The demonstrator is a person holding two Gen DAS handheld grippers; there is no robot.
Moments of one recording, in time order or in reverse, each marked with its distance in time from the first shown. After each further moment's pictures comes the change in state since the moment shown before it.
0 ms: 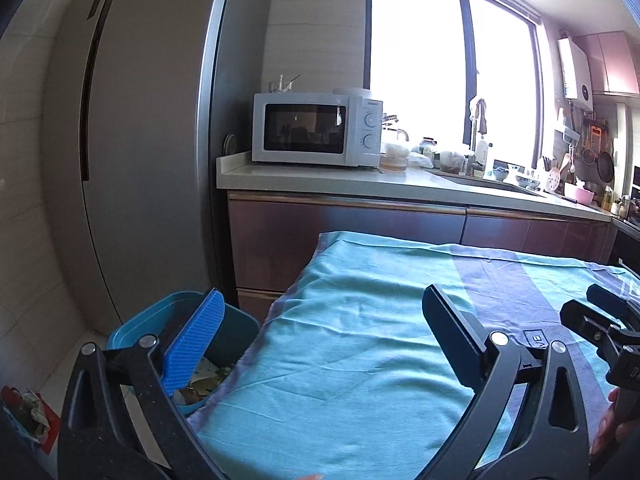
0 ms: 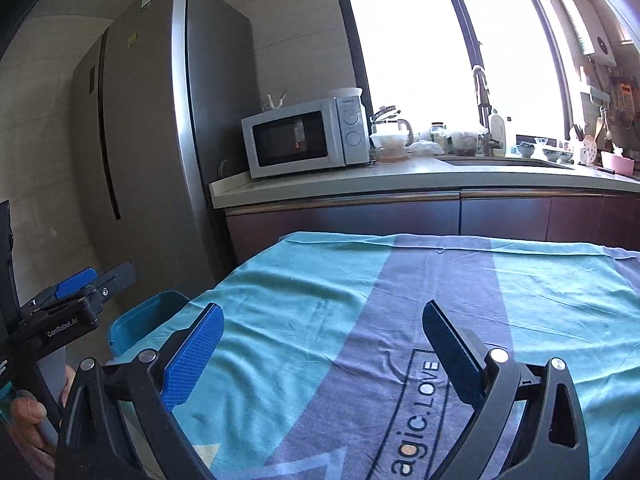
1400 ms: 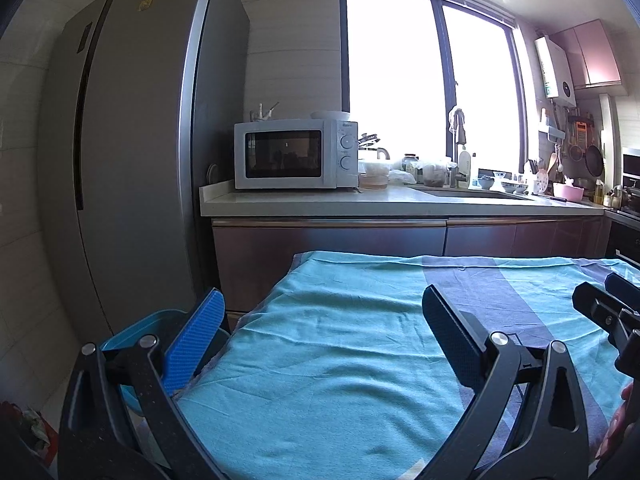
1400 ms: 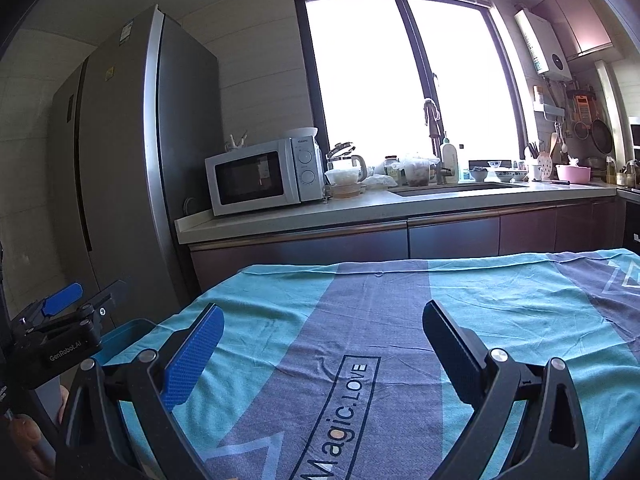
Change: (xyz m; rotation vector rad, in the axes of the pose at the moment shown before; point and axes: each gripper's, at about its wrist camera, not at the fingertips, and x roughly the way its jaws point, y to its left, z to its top) left arm -0.020 -0.044 -0.009 0.056 -0.093 -0.020; right arm -0.047 -0.030 -0.007 0.039 -0.121 -0.121
